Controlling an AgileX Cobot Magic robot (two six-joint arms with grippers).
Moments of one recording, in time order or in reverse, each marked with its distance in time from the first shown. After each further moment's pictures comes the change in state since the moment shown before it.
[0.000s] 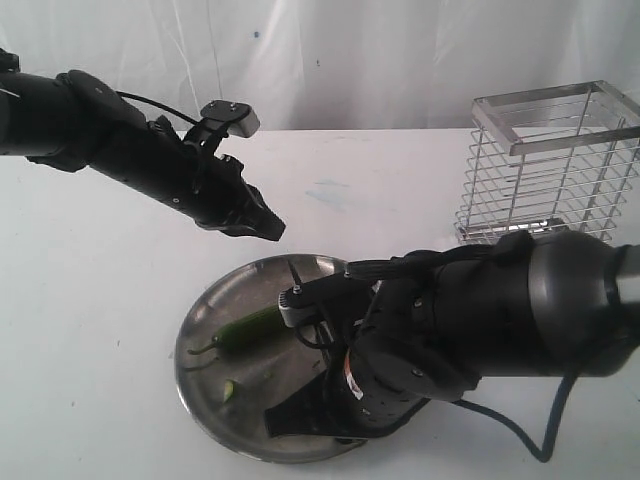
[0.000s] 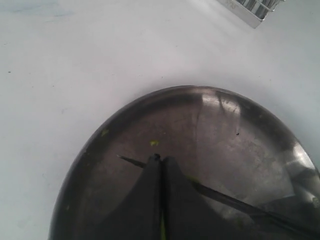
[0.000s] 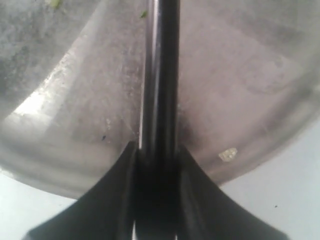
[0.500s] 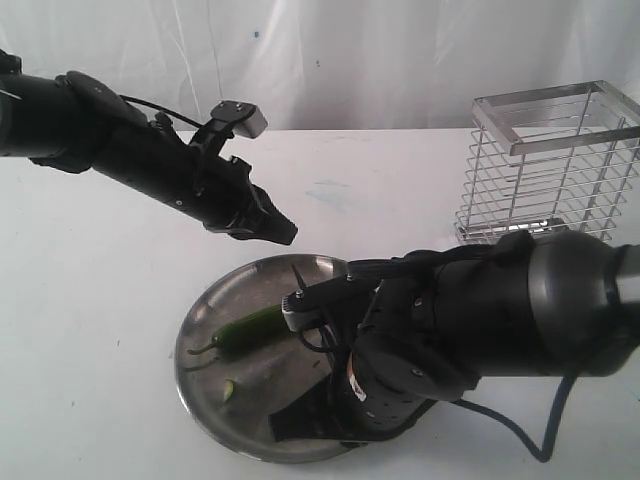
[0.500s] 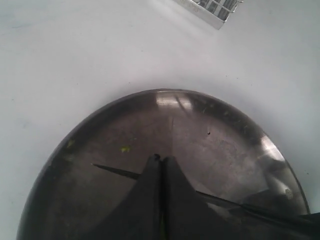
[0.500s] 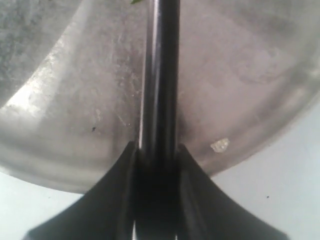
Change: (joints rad) left arm 0.000 0.012 0.000 -0.080 0.076 0.106; right arm 0.000 0.001 0.000 0.007 0.031 -0.010
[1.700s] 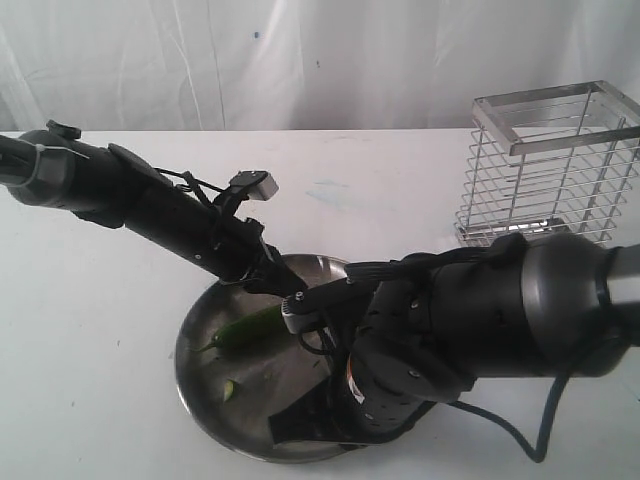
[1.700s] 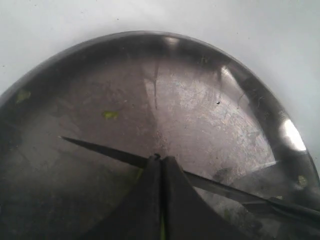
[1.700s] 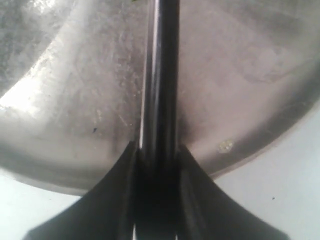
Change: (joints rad) left arm 0.001 0.199 0.000 -0.121 0.069 0.094; right arm 0.000 0.010 0.000 0.006 -0.008 -0.002
